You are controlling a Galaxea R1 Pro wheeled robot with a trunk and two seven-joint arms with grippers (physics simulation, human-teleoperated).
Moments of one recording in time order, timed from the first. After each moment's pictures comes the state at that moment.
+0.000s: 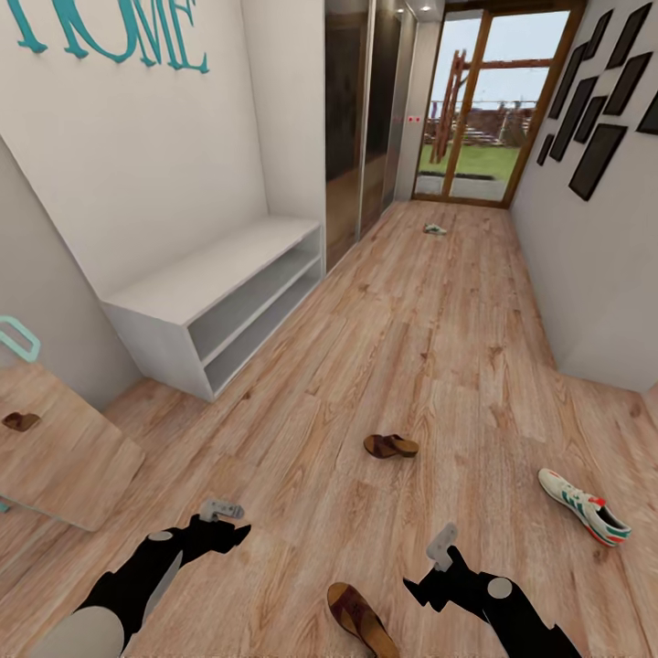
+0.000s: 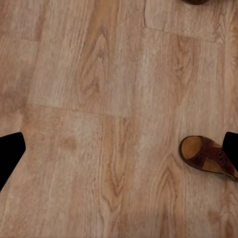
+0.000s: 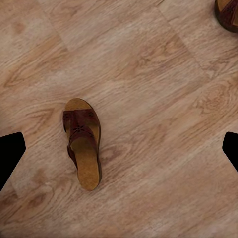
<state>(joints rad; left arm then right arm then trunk) -0.57 0.11 -0.05 -0.52 -0.06 0.16 -0.37 -0.36 -0.09 0.01 -0.73 0.42 0.05 0.51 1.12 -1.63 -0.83</state>
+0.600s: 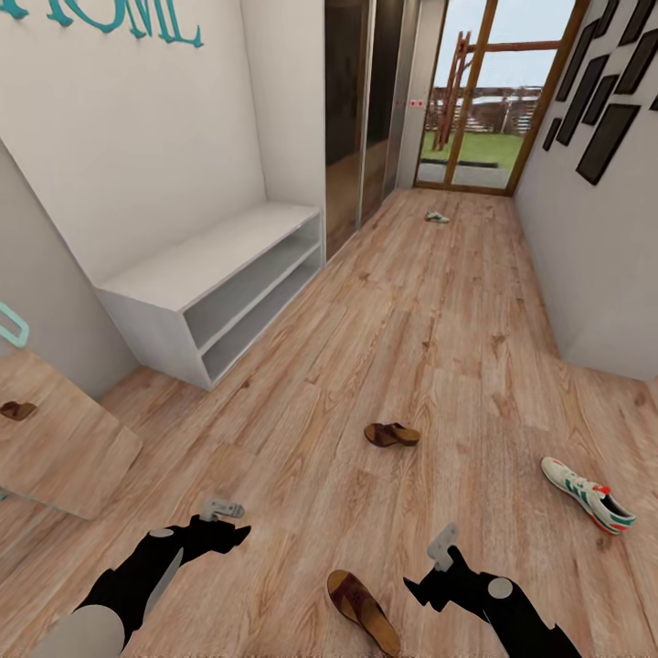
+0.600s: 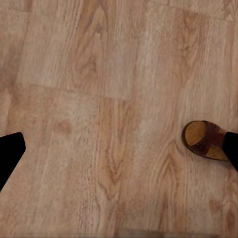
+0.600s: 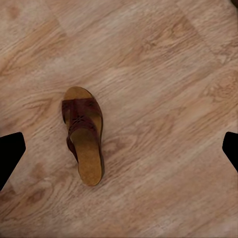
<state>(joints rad) -0.57 0.11 -0.05 -0.54 -0.06 0.21 -0.37 -0.36 -0.09 0.00 -0.73 0.42 0.05 0.51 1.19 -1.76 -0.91</state>
